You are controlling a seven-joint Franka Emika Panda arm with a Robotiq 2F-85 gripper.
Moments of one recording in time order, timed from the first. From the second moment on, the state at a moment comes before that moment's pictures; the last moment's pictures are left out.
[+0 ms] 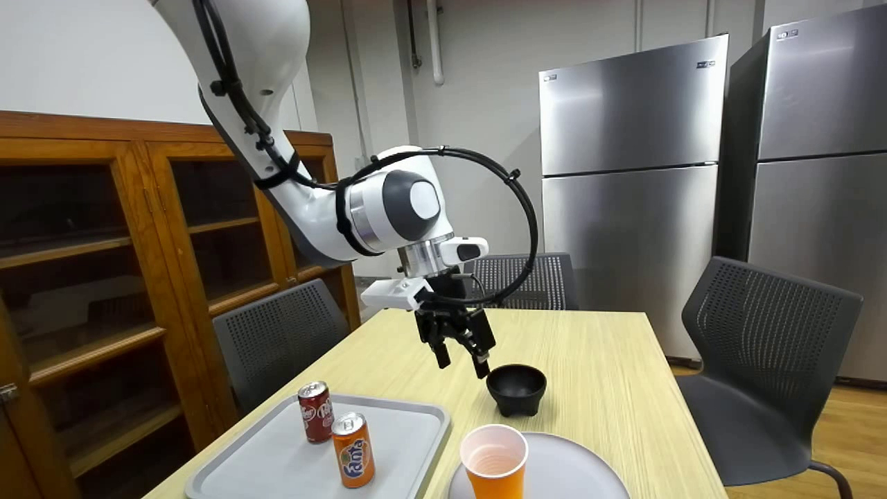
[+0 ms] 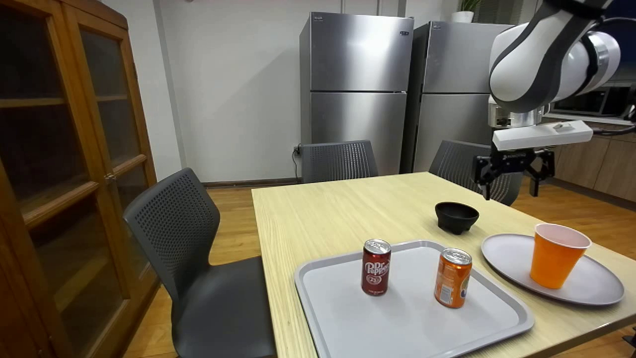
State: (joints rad) arm -0.01 0.17 -0.30 -2.38 -0.31 2.56 0.44
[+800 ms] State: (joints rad) arm -0.04 0.18 -0.30 -2.46 -0.31 2.56 0.44
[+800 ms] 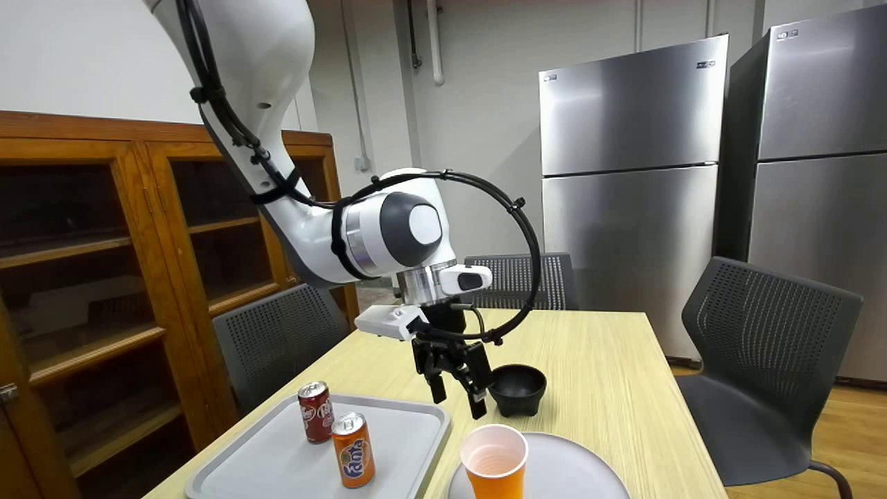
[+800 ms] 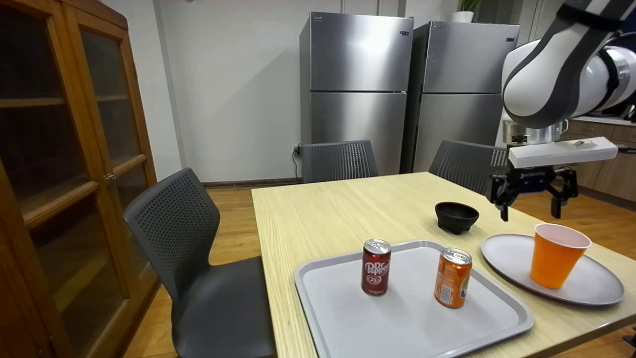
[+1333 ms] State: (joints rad) arm -0.05 0.23 -0.30 -2.47 -0.30 2.57 0.44
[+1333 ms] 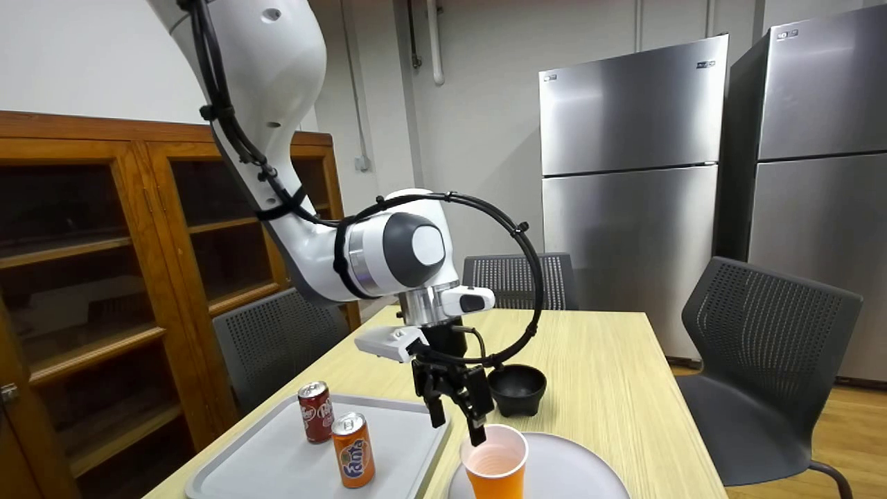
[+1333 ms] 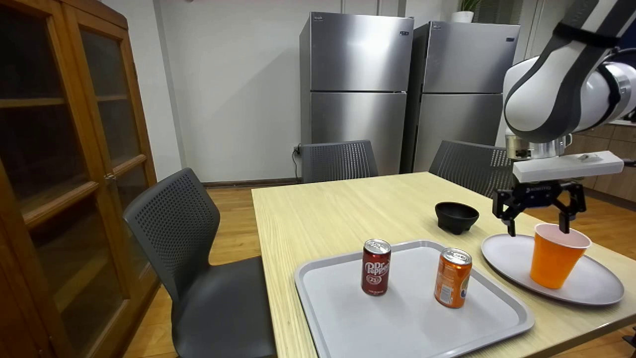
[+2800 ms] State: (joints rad) arm -0.08 0.32 -0.31 -2.40 -0.25 2.59 0.33
